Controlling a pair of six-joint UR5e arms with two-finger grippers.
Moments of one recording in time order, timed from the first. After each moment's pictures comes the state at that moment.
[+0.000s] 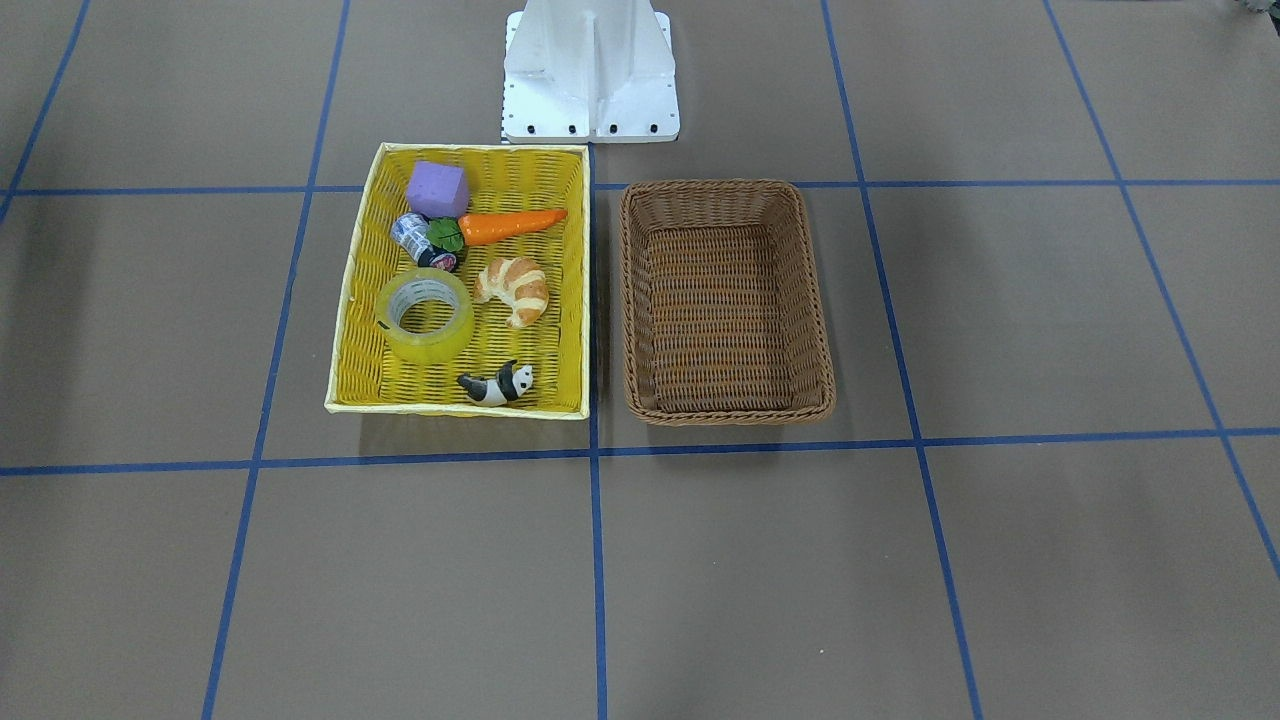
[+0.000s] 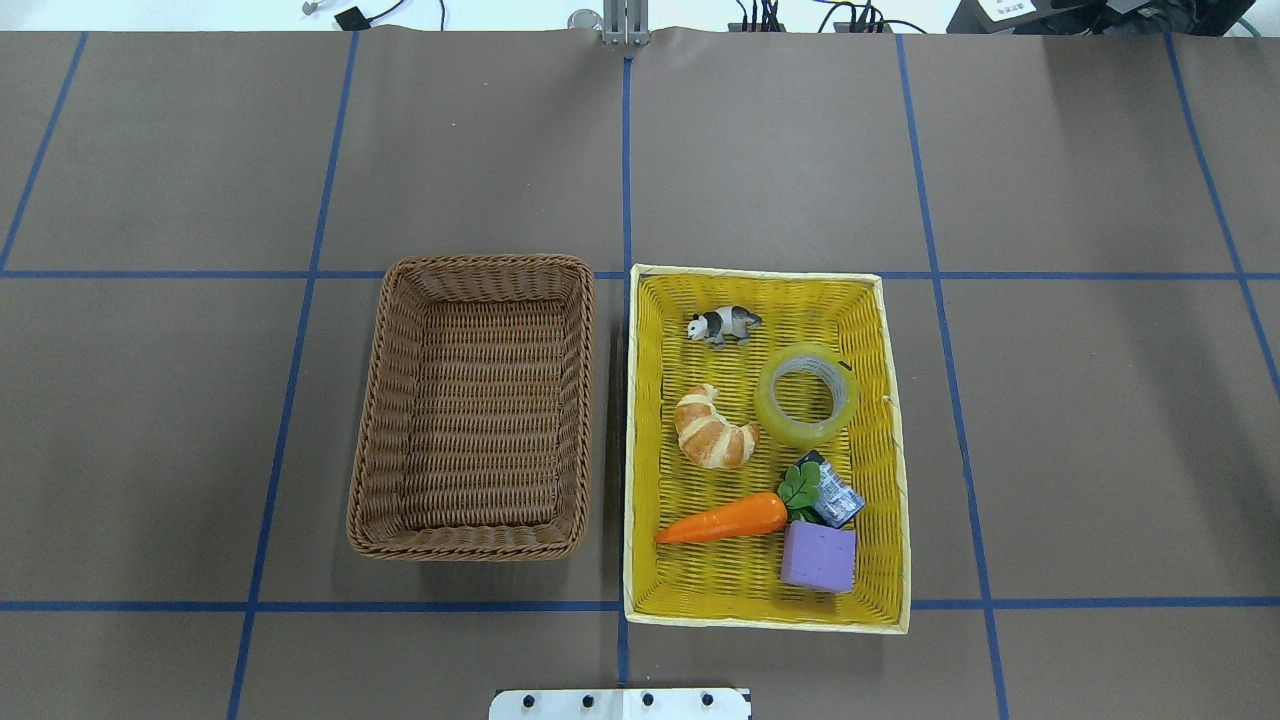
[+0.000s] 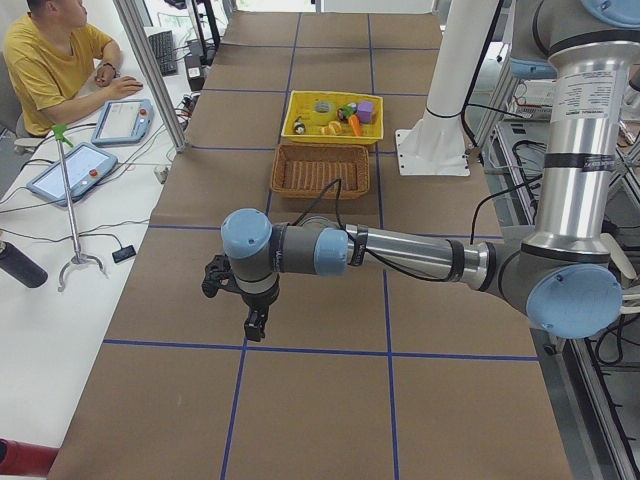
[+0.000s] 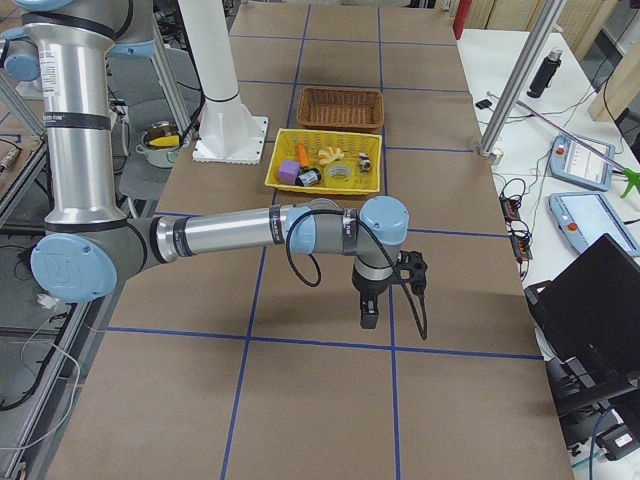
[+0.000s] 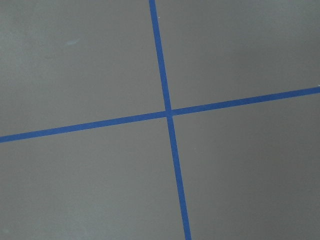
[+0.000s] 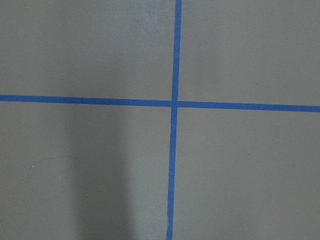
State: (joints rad) left arm -1.57 -1.61 -1.68 -1.48 -2.34 0.13; right arm 1.56 -1.55 1.73 -1.73 2.31 -0.02
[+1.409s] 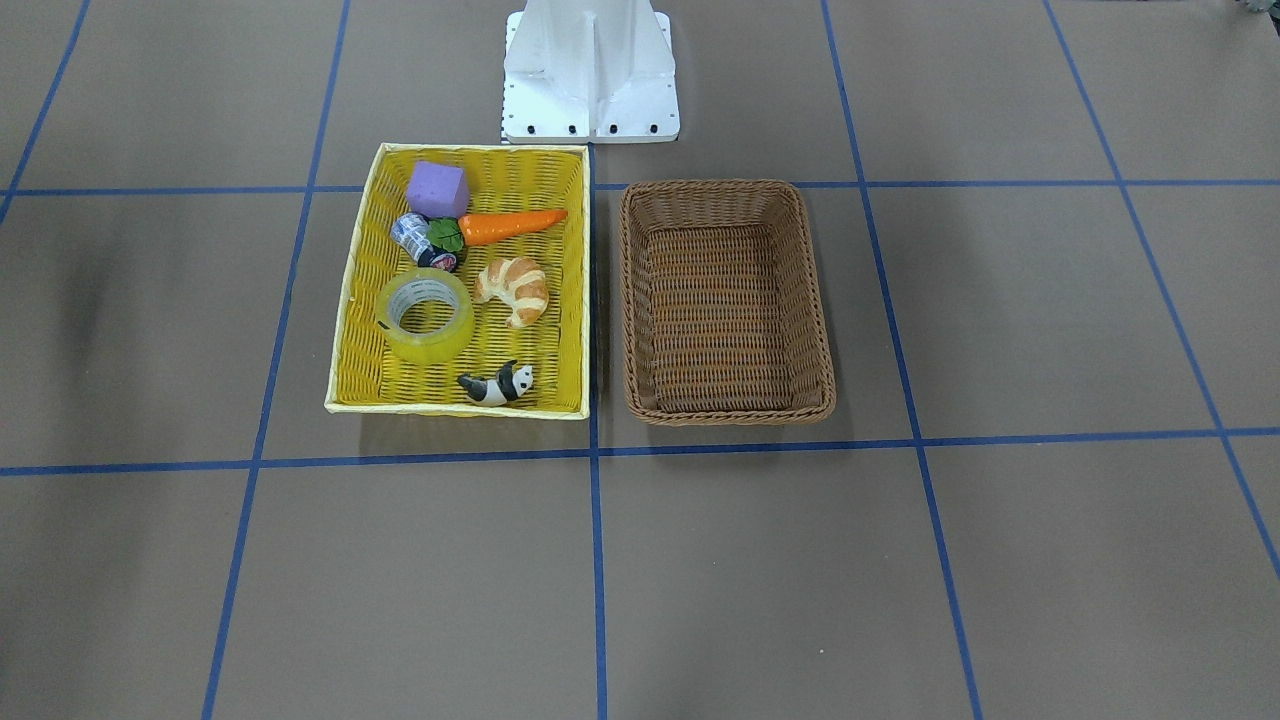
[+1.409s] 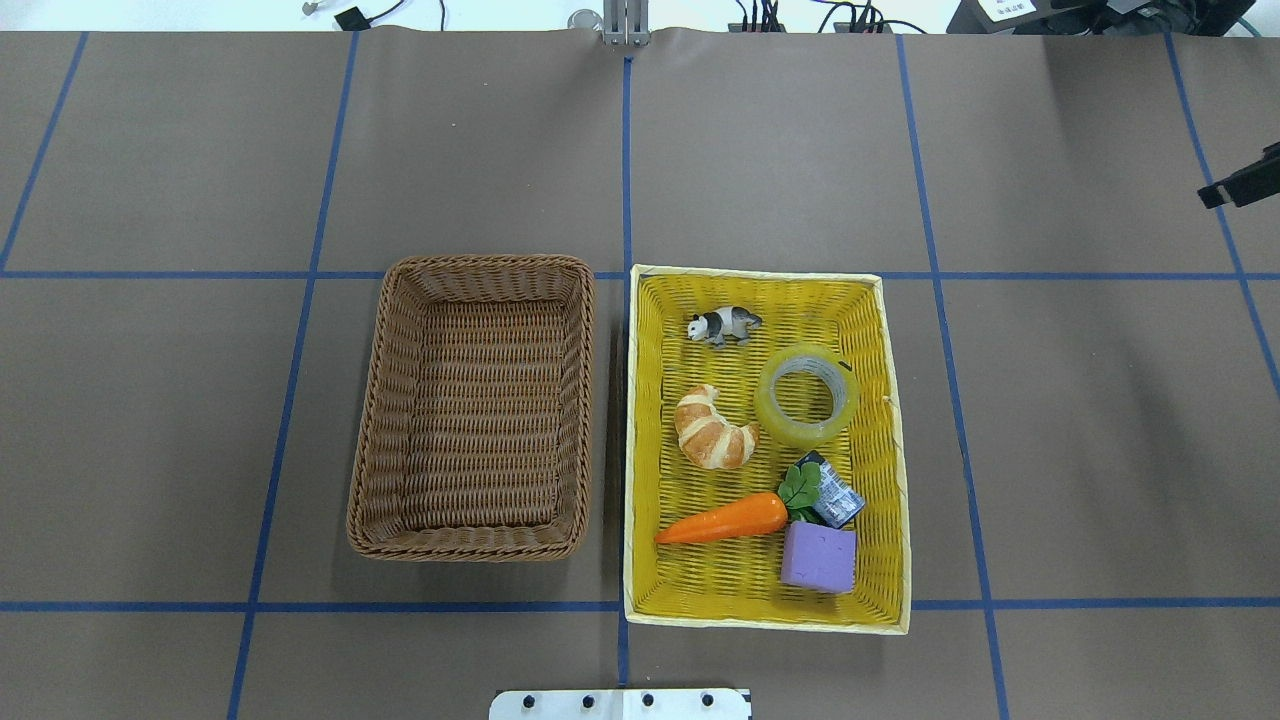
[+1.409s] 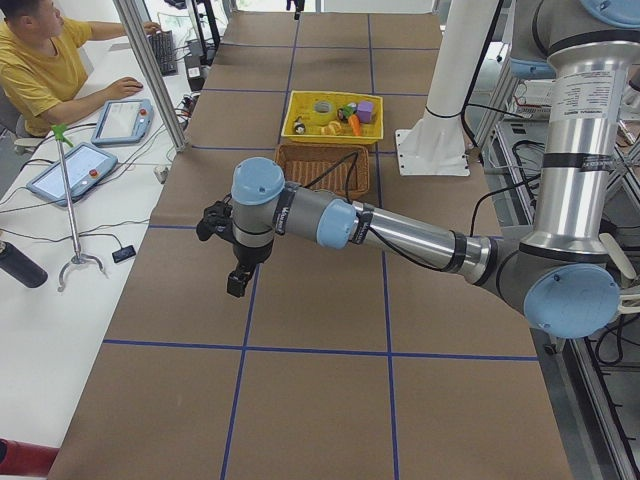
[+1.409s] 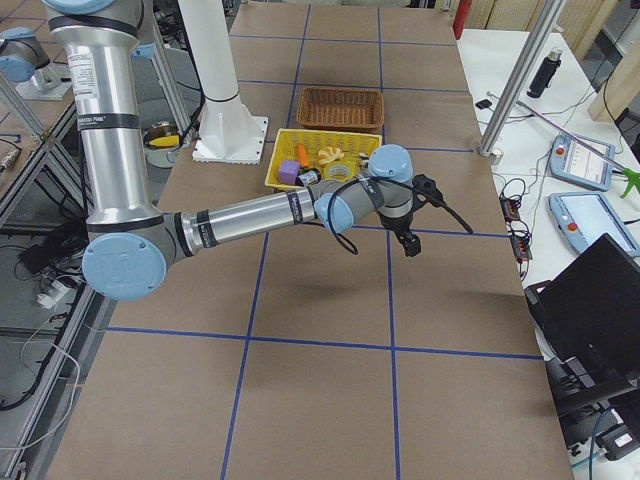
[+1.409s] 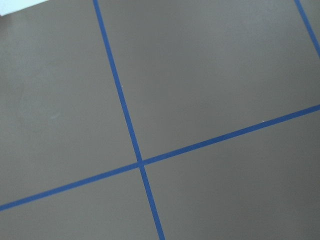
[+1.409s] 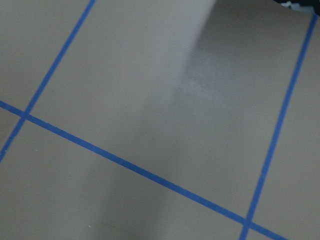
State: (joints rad) left arm -1.56 -1.63 -1.78 -1.71 -2.34 0.12; right arm 1.31 -1.44 1.74 -1.25 2.32 0.06
